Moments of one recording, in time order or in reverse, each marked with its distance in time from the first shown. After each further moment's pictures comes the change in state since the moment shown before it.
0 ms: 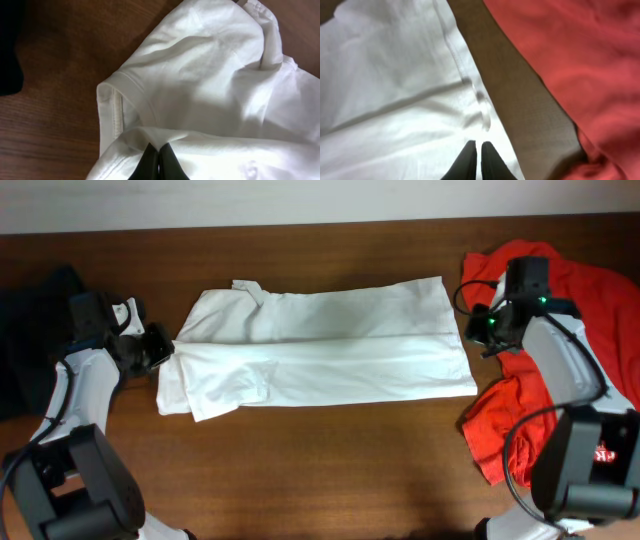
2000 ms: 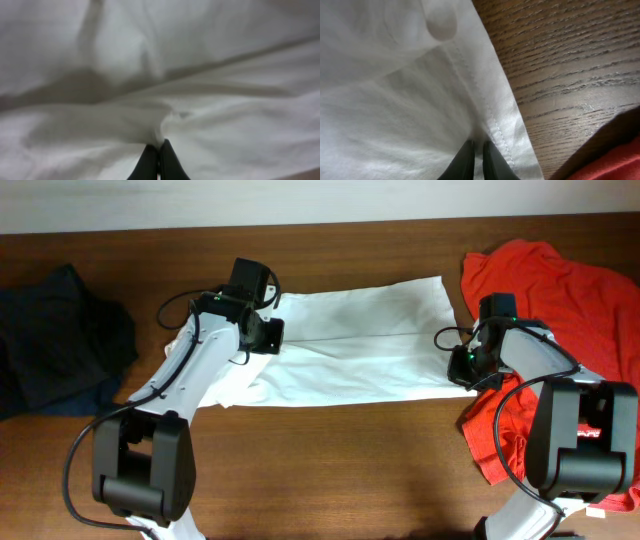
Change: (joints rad) left arm -0.588 0.125 0.259 -0.230 -0.338 0.115; right arm 0.023 0.104 -0.163 -0.045 0.005 -0.001
